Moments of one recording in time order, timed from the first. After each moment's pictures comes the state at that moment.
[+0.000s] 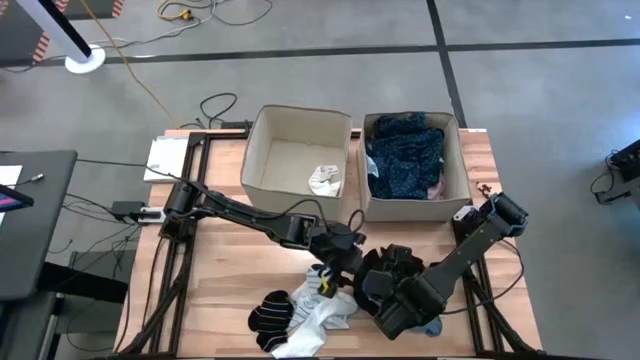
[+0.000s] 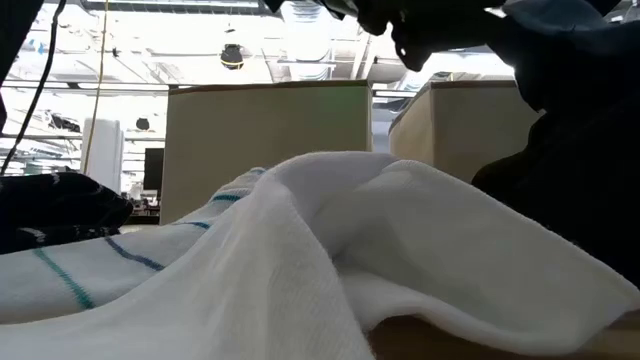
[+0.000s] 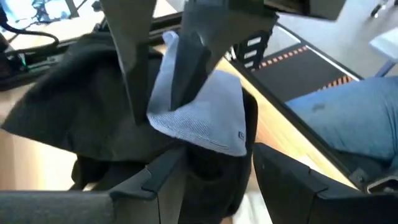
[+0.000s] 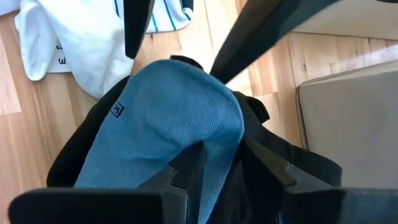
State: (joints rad) left arm -0.20 2.01 1.58 -0.08 0.28 0.17; right arm 0.70 1.85 1.66 -1.37 0.47 0.85
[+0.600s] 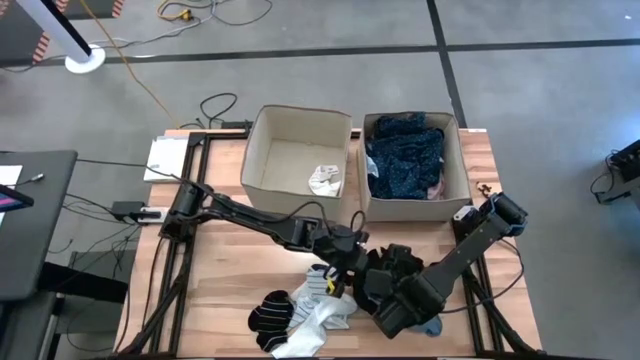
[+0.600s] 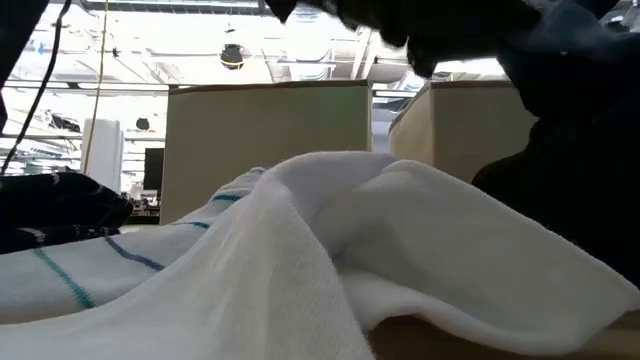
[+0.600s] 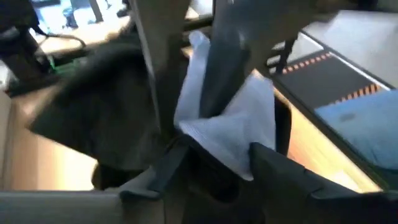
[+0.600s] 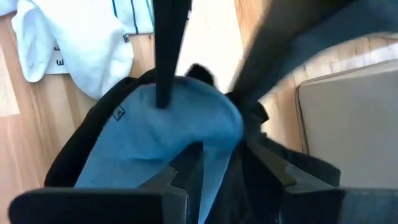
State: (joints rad) left arm -0.20 2.05 1.58 0.02 0.20 0.16; right arm 0.70 1.85 1.66 -1.37 0.47 0.85
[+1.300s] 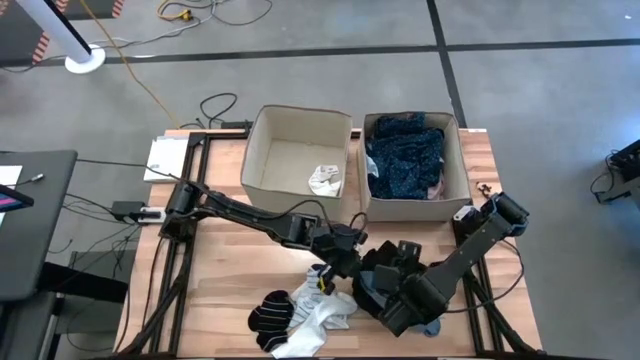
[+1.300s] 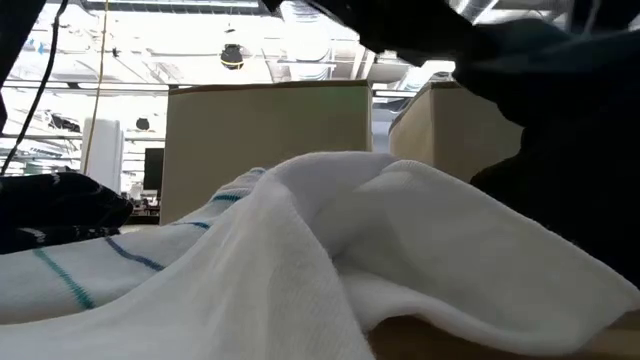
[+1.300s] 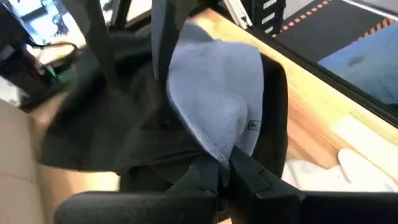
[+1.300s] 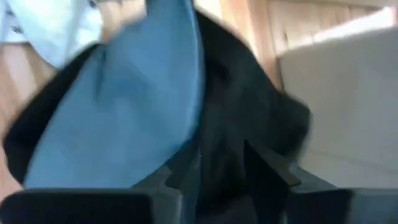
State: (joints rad) left arm -0.20 2.02 1.60 -0.16 0.19 0.41; right arm 0.72 1.84 1.66 -1.51 0.44 0.94
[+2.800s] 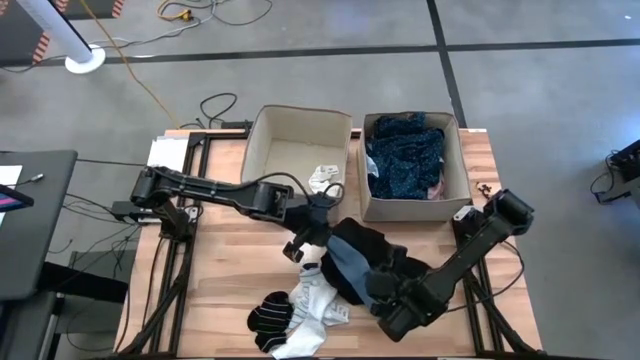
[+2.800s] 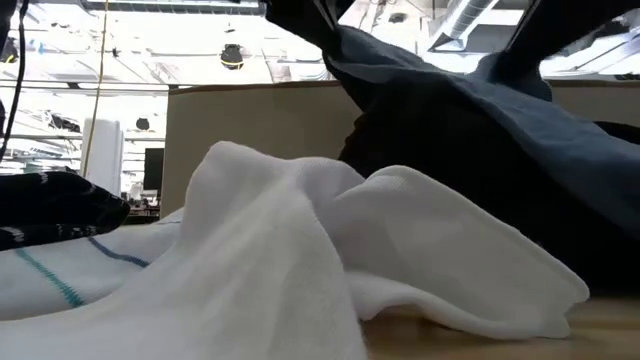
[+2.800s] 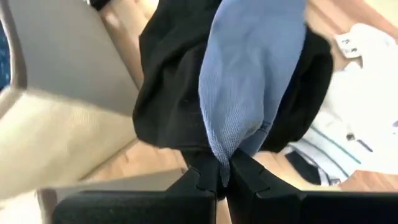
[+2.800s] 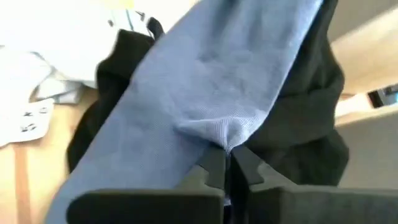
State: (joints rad) left arm -0.13 1.73 1.60 -0.72 -0.06 0.55; right arm 0.74 1.80 1.41 -1.07 0.80 0.83
